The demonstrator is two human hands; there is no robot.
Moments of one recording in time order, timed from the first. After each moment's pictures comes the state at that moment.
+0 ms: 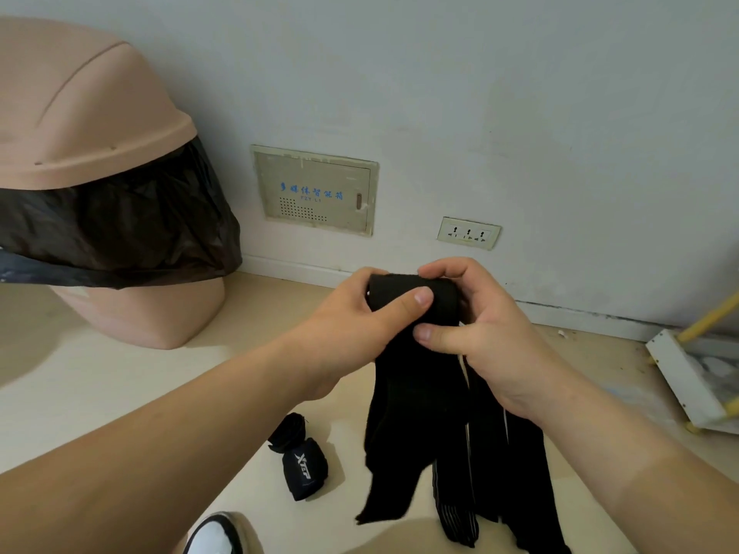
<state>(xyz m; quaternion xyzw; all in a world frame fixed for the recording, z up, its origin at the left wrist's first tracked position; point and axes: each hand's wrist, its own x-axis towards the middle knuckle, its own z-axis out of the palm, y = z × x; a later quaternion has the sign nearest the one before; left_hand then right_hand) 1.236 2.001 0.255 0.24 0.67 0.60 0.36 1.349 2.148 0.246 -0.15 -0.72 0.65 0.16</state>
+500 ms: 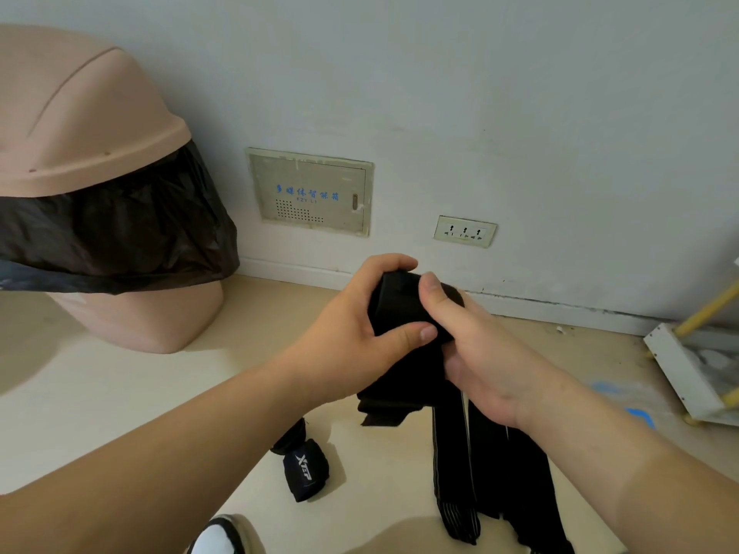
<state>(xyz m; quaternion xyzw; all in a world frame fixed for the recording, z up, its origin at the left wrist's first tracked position) 1.244 1.993 0.252 0.39 0.68 0.56 0.25 1.348 2.135 0.248 -0.22 -0.60 0.77 0.05</state>
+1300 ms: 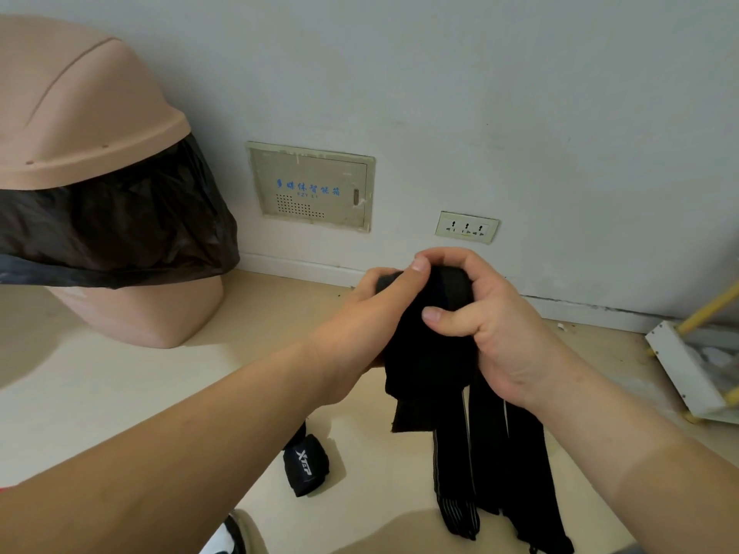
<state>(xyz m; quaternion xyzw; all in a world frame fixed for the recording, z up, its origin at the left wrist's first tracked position) 1.251 2.014 0.258 0.18 0.64 0.62 0.42 1.348 2.149 0.254 -0.15 -0.66 0.72 0.15</state>
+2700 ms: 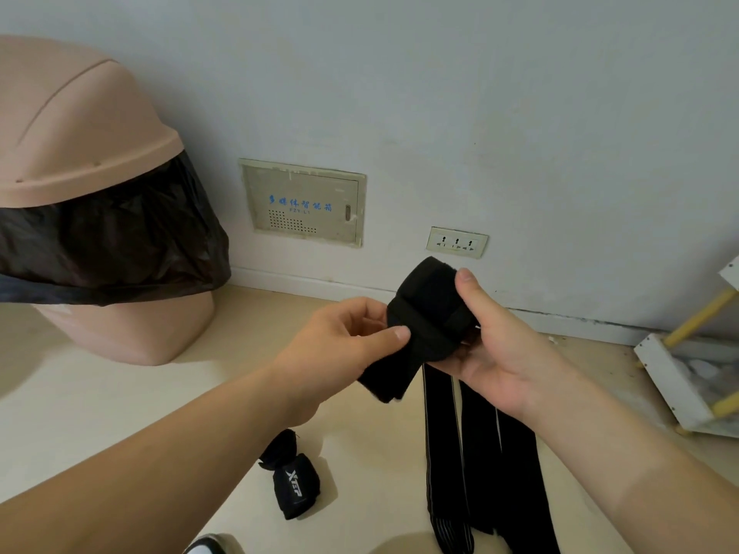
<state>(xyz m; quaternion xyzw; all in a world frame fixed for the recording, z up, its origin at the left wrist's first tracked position) 1.233 1.999 0.242 0.24 0.68 0.58 0.38 1.346 2.160 0.257 -0.33 -0.47 0.80 0.15</state>
